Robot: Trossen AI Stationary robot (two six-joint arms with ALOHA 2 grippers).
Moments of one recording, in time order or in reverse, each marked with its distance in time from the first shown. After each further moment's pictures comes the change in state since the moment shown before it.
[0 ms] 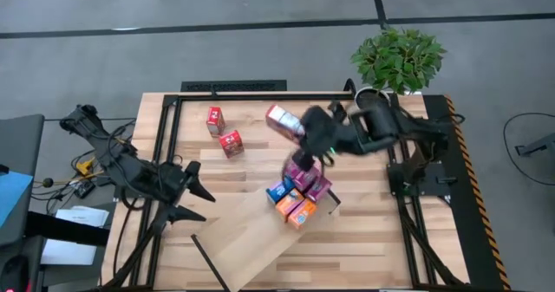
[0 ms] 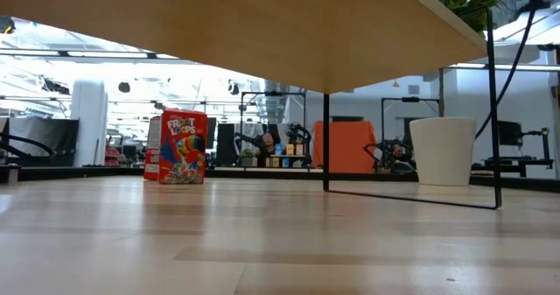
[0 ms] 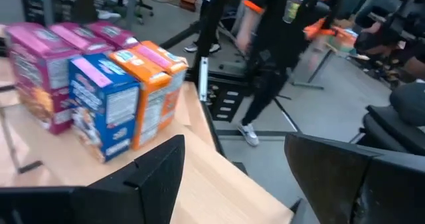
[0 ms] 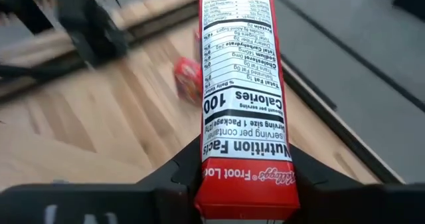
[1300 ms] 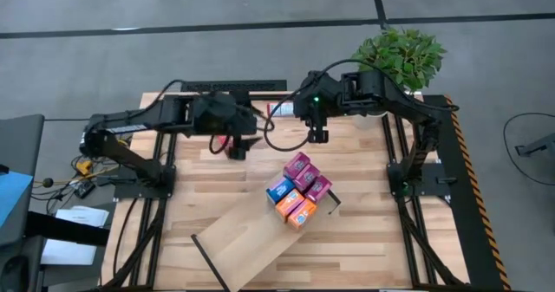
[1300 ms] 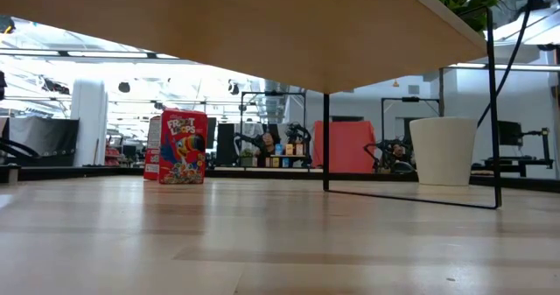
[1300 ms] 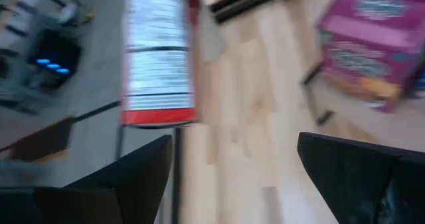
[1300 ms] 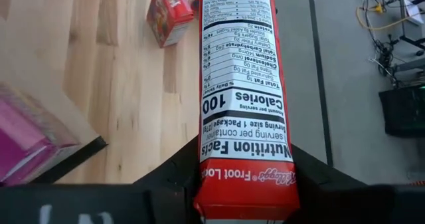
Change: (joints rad) left arm 0.738 0.583 0.702 -0.542 0.006 0.871; right arm -0.292 0.004 -0.013 -0.020 -0.258 -0.881
